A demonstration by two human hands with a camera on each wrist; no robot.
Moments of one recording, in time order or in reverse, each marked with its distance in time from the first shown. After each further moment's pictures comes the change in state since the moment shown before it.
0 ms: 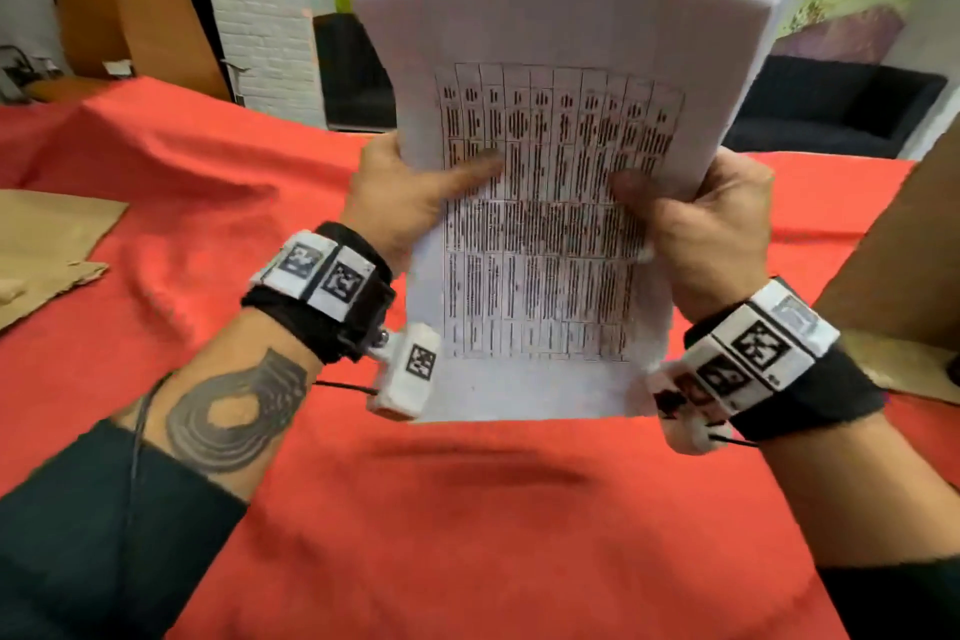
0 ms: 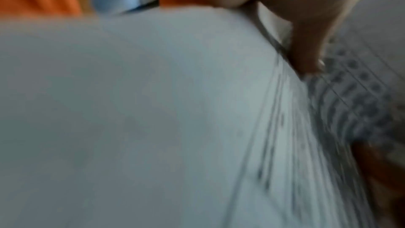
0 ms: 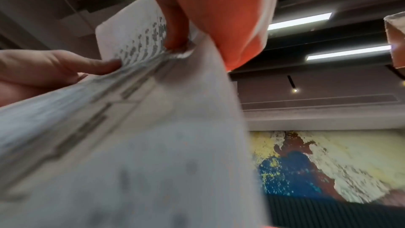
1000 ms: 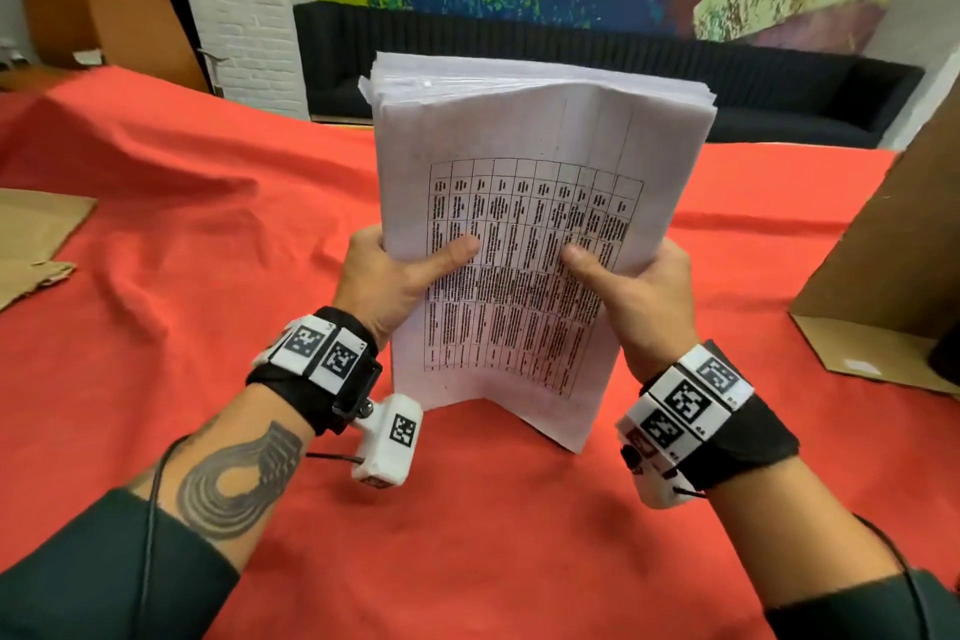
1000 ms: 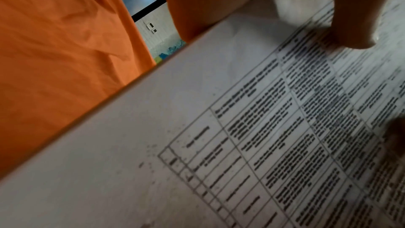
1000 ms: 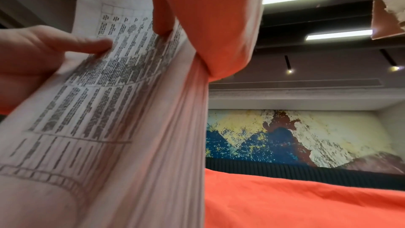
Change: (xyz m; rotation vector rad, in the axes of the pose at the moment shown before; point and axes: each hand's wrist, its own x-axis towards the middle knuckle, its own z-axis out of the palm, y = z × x) left_hand -0.033 -0.070 -0.015 0.101 0.029 -0.080; right_hand -0.042 0.062 0.001 0.101 -0.086 0.204
